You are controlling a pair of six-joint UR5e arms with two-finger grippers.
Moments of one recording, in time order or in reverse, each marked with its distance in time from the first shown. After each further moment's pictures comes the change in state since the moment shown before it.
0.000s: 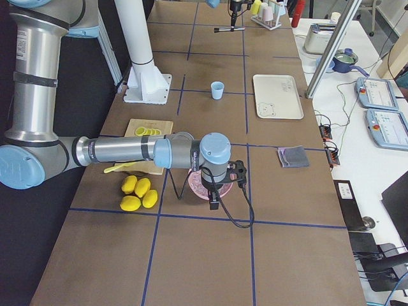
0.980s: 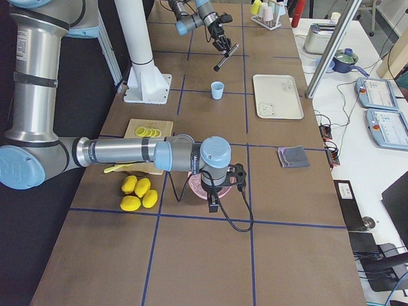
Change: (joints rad) left arm 0.523 -0.271 0.075 -0.786 0.912 -0.099; right arm 0.000 0.001 -0.019 0.000 -0.001 -0.002
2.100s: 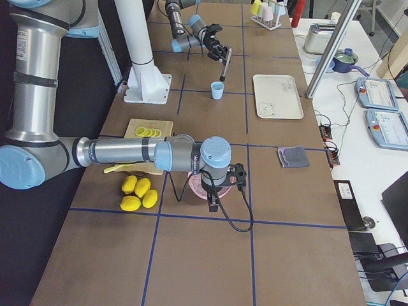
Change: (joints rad) left arm 0.135 -0.050 0.231 -0.443 0.226 0.411; right arm 0.000 0.001 -0.001 0.000 0.009 0.001
